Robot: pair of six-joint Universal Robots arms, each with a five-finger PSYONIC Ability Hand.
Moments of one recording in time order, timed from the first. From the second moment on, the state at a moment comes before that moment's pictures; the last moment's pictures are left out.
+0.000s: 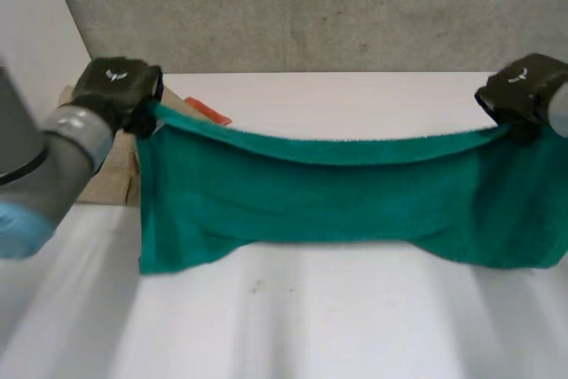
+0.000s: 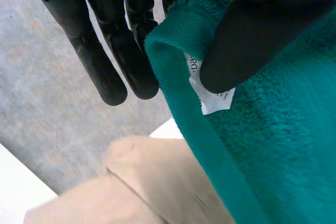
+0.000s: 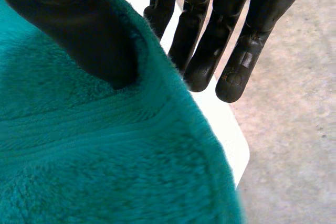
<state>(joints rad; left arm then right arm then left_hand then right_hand) 4.41 -1.88 -1.39 3.20 -1.51 3.48 1.70 -1.15 1.02 0.53 1.40 2.26 1.13 1.20 1.19 1.20 0.98 0.99 1.18 1.18 1.19 0.99</state>
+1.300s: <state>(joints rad) 4.38 -2.03 -1.61 3.66 -1.61 3.53 1.59 -0.99 1.46 0.00 1.42 2.94 1.13 1.20 1.19 1.20 0.98 0.54 0.62 0.61 0.61 0.43</state>
